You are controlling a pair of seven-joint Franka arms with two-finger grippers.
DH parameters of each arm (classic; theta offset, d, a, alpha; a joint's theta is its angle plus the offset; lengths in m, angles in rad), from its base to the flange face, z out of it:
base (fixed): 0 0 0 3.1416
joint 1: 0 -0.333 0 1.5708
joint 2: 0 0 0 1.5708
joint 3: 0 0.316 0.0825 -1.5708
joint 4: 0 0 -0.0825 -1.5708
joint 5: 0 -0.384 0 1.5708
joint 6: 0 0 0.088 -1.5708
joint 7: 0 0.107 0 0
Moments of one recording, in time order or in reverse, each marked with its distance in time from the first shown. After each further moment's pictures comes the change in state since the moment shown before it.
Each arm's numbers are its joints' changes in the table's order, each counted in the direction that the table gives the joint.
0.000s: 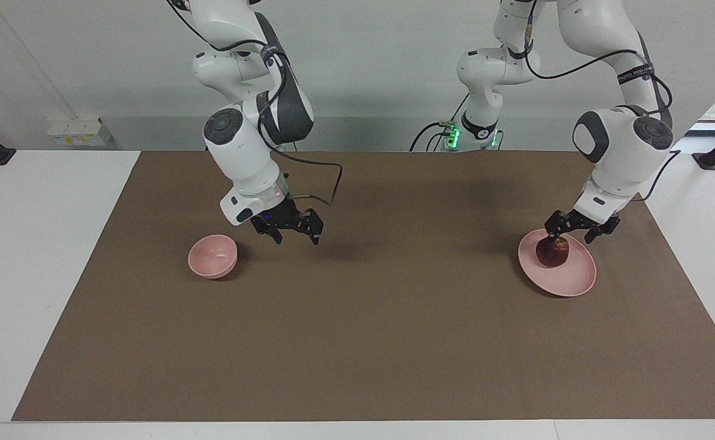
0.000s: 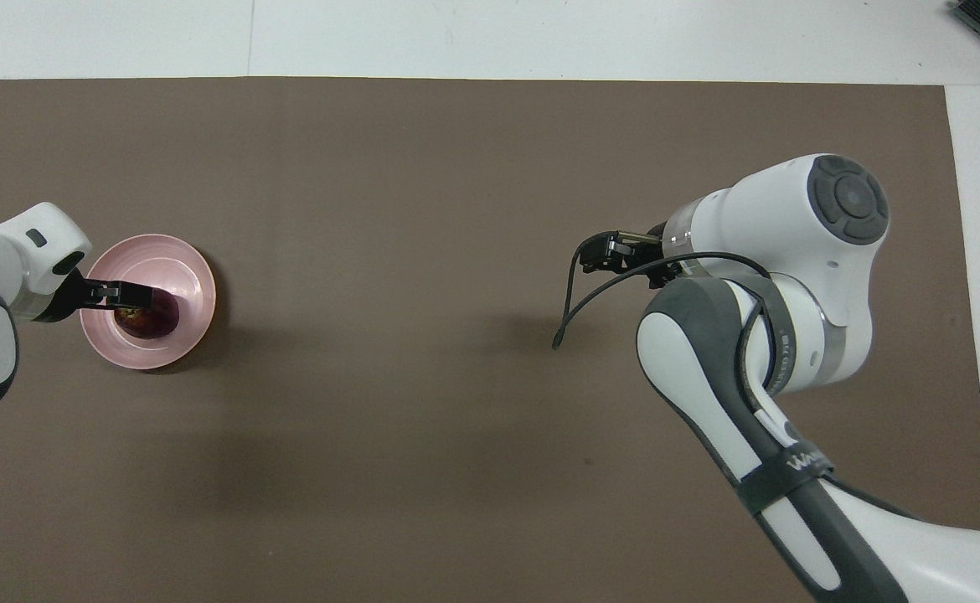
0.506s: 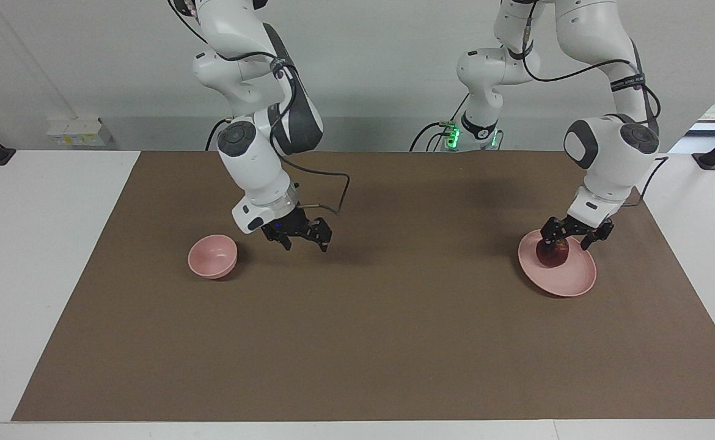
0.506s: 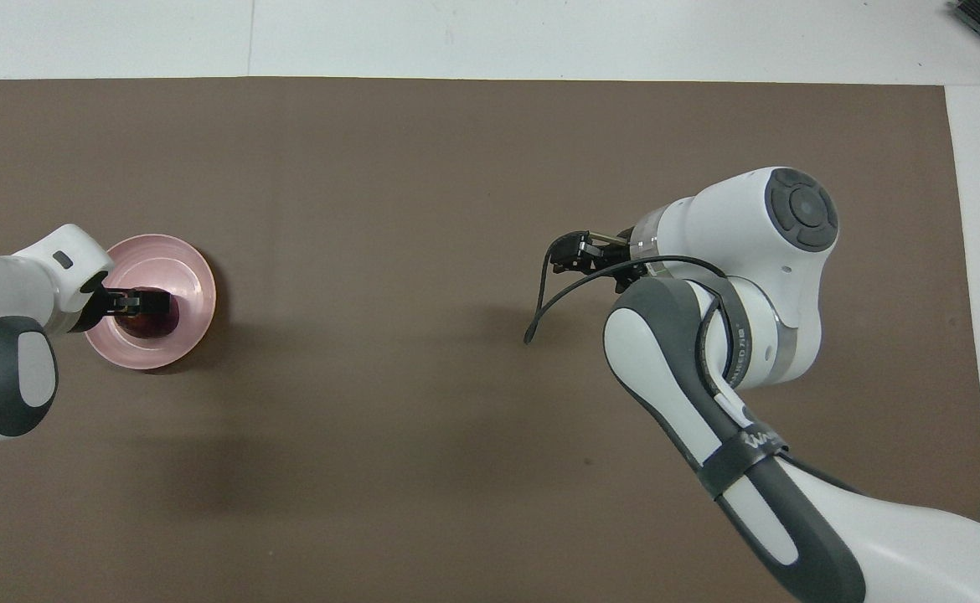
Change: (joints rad) left arm 0.000 0.005 -0.002 0.114 0.021 -0.213 -0.008; right arm -0.030 0.042 0.000 0.001 -0.122 -0.052 0.012
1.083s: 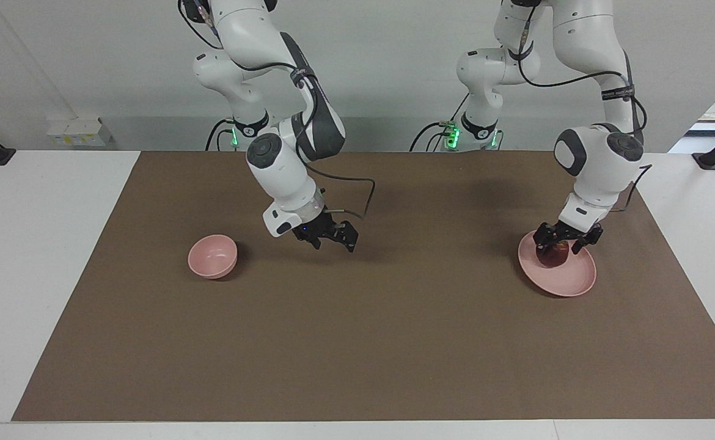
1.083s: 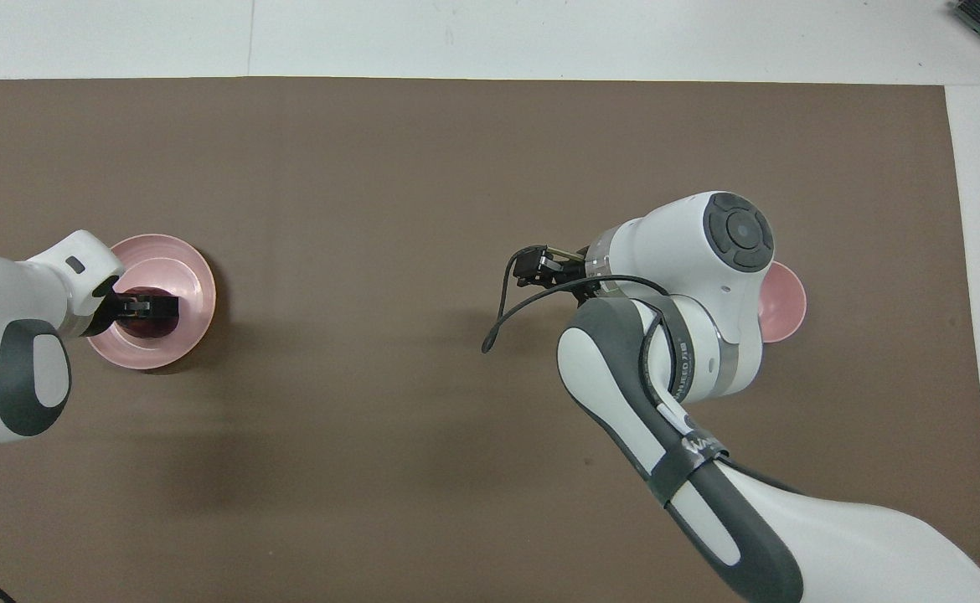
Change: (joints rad) left arm 0.000 0.025 -0.004 0.020 0.007 -0.020 -0.002; right arm -0.067 0.040 -0.002 0.015 -0.040 -0.059 0.072
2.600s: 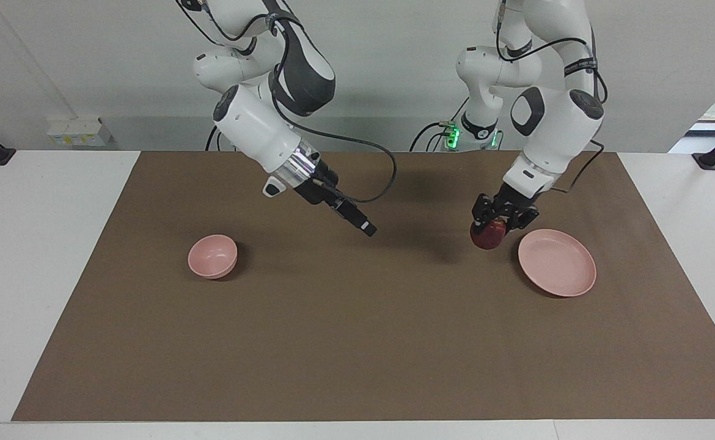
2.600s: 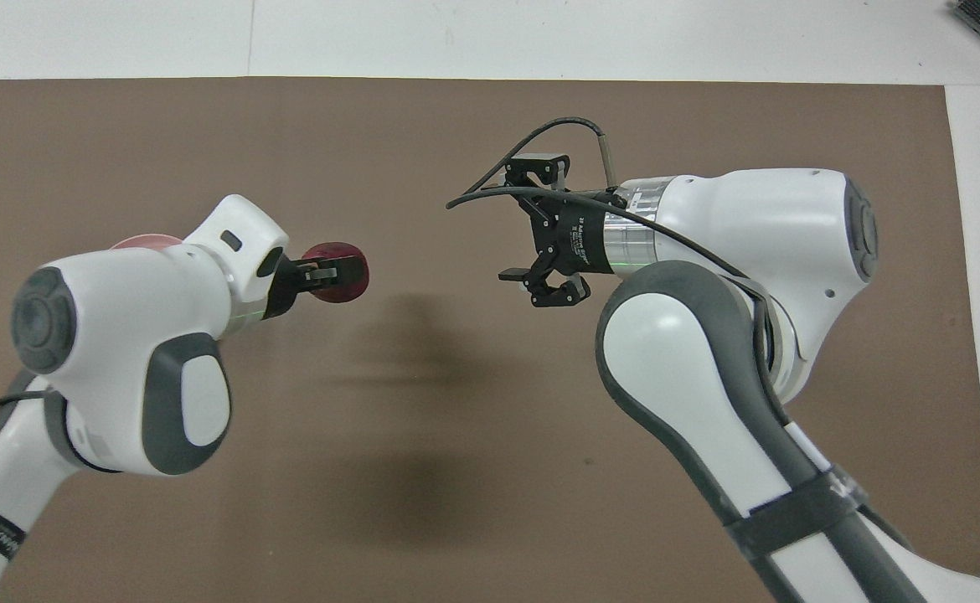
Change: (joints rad) left arm 0.418 -0.098 -0.061 -0.095 0.398 -0.114 -0.276; right arm -0.025 -0.103 0.004 -0.106 -0.404 -0.037 0.734
